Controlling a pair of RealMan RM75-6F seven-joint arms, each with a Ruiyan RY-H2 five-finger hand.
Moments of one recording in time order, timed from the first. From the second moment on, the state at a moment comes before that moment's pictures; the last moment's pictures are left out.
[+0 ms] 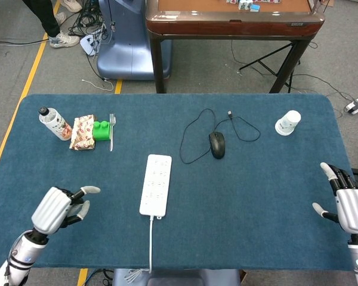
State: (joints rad) left arm -0.33 -1.21 -0.04 -1.62 1.86 1.47 -0.16; right arm 0.06 -1.10 0.09 -1.65 -1.46 1.50 -0.10
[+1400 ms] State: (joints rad) left arm -0.75 -1.32 -0.07 -1.83 1.43 0.74 0.36; right arm 0.09 -1.11 0.09 -1.59 -1.43 1.43 -0.05
